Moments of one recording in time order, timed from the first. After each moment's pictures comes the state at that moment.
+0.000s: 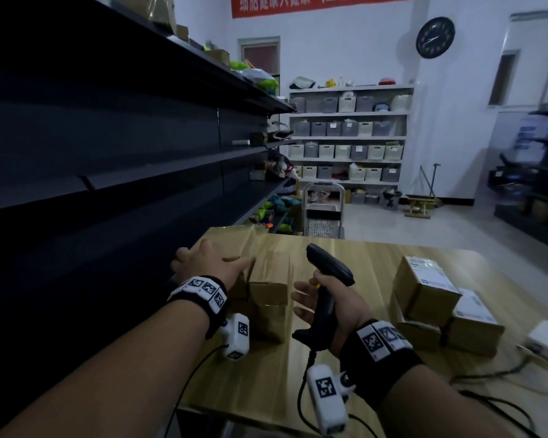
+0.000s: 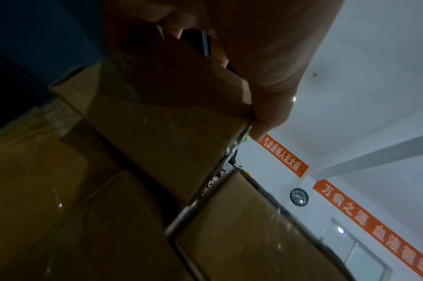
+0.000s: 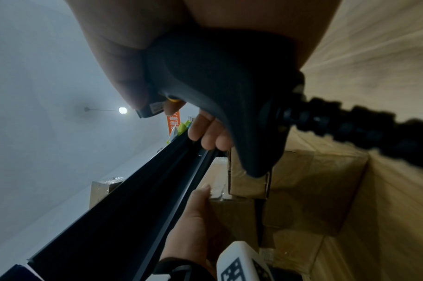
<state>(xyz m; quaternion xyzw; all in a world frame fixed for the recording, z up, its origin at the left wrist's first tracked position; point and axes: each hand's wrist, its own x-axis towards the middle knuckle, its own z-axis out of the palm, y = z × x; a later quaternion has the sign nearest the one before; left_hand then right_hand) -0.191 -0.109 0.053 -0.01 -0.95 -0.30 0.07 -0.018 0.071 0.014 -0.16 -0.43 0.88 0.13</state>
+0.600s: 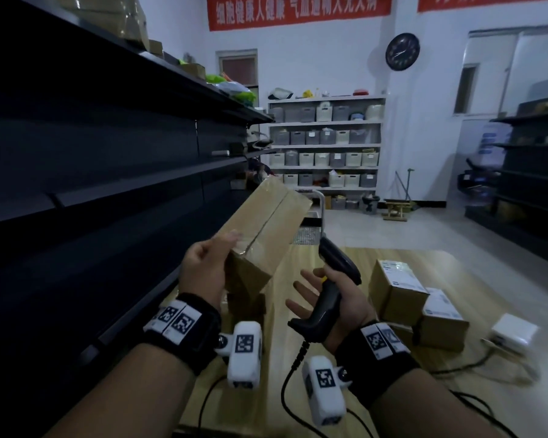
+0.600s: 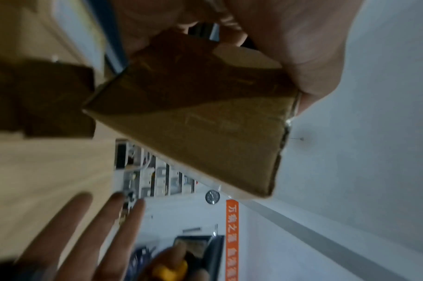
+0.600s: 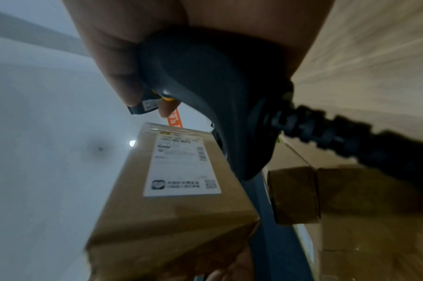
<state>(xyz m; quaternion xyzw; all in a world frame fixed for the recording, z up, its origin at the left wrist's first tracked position) -0.099 -0.099 0.091 -0.09 -0.60 -0.79 -0.06 0.014 0.087 0.036 -0.13 -0.35 0.91 0.18</state>
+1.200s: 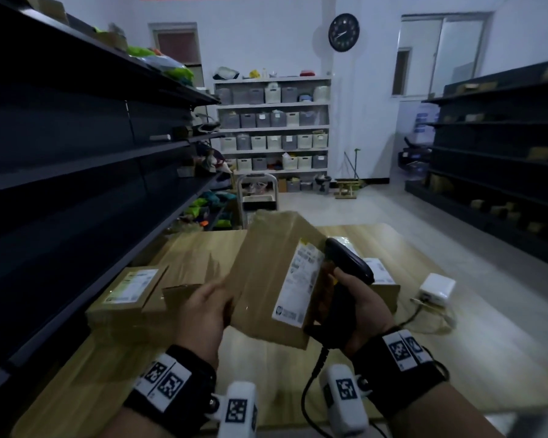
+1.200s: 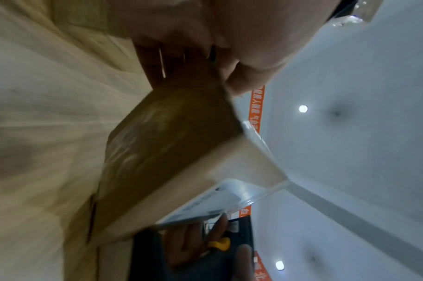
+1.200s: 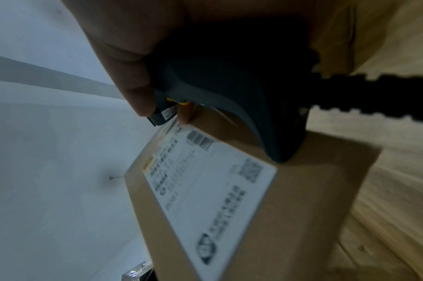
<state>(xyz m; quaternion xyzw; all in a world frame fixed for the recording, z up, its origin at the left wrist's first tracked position) -0.036 -0.037 0.011 -0.14 -0.63 -0.74 -0.20 0.111 0.155 0.004 -0.18 -0.39 0.87 0.23</state>
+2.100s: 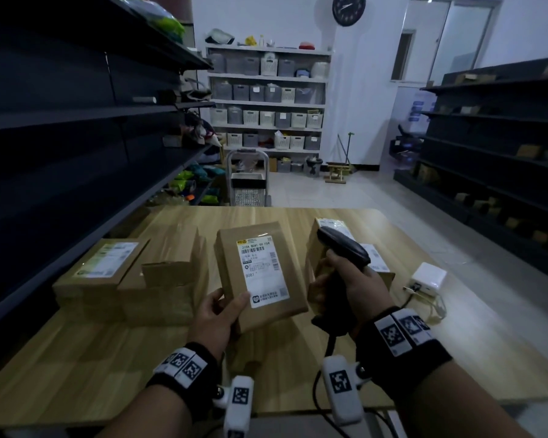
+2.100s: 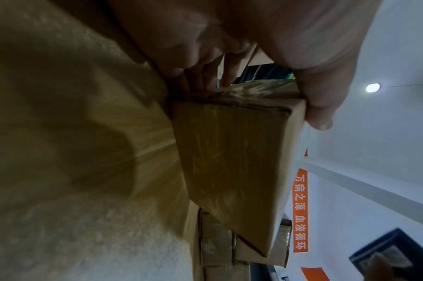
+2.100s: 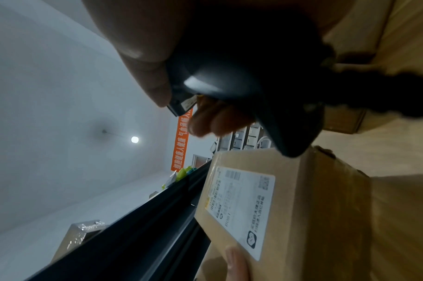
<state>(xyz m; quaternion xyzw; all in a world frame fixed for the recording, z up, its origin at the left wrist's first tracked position) -0.071 0.010 -0.095 -0.13 -0.59 -0.76 -0.26 0.105 0.166 0.010 -0.29 -0.52 0.75 0.28</state>
